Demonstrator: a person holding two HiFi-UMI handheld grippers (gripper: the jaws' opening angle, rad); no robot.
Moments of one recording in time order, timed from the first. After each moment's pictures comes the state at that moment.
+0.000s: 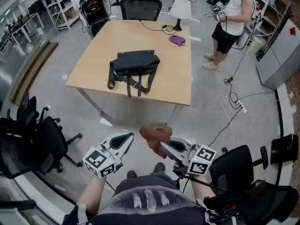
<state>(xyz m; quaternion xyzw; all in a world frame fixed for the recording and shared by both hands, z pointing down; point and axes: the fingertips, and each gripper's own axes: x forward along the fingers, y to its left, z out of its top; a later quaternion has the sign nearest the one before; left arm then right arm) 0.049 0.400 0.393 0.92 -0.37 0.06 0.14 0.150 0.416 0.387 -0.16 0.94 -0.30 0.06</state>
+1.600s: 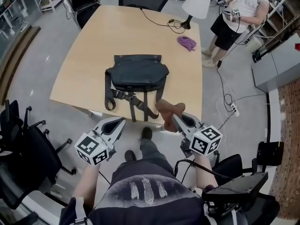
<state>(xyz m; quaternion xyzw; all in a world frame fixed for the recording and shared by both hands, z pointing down) -0.087 0.108 0.432 0.92 -0.36 0.02 0.19 0.095 0.073 0.436 -0.37 0.89 -0.25 -0.11</state>
